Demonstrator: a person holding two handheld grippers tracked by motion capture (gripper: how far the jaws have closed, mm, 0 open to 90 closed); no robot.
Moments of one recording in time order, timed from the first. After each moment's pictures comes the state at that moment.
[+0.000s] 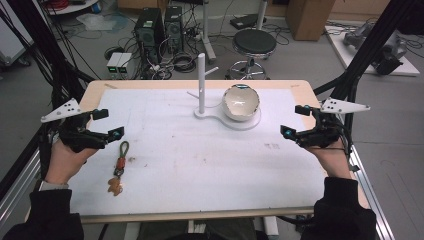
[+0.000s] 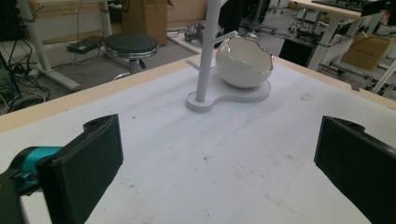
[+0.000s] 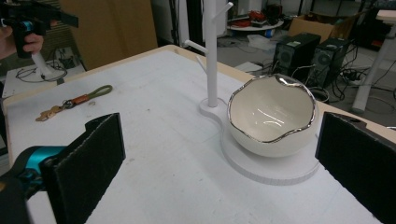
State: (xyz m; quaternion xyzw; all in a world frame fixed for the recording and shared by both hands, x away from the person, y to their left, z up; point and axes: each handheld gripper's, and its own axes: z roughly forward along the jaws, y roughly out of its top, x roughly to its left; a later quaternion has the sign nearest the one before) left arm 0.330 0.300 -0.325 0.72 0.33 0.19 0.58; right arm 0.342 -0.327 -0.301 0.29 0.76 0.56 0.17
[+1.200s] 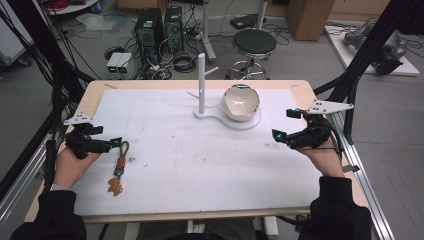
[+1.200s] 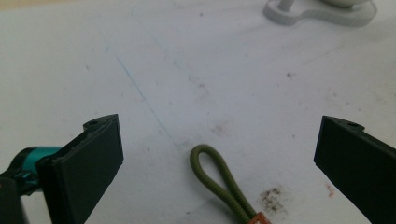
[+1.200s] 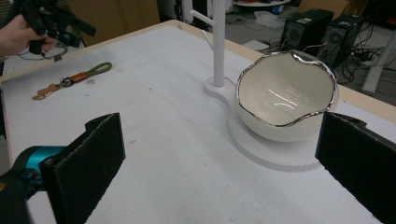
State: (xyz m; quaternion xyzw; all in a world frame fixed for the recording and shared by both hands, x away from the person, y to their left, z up) left arm 0.359 0.328 -0.399 0.75 0.46 0.16 0.44; right arm 0.350 -0.310 -0.312 0.29 0.79 0.53 0.15
